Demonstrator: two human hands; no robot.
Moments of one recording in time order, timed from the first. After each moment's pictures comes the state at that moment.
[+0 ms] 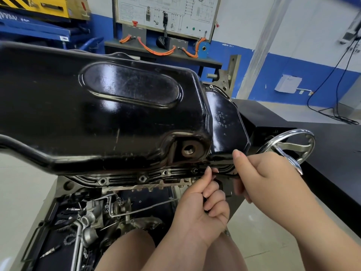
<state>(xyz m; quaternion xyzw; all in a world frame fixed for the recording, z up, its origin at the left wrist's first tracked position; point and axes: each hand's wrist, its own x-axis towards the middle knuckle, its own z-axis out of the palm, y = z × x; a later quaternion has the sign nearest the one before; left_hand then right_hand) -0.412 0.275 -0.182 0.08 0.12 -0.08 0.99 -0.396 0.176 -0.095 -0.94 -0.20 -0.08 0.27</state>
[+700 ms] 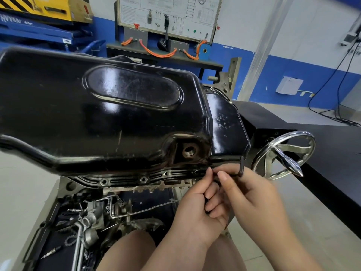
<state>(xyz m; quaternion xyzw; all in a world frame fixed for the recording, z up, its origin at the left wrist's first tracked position) -0.412 0.273 -0.176 0.13 0.13 -0.08 0.98 -0.401 0.179 -0.144 -0.83 -0.27 -0.12 0.48</state>
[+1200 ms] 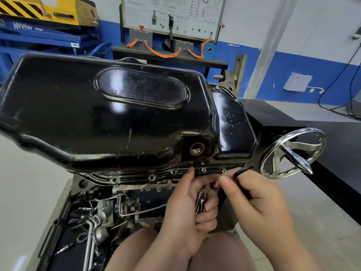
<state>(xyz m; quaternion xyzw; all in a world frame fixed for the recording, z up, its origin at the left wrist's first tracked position) -0.432 0.301 -0.184 0.32 0.12 -0.06 0.94 -0.407 0.184 -0.150 -0.80 -0.35 -0.19 0.44</state>
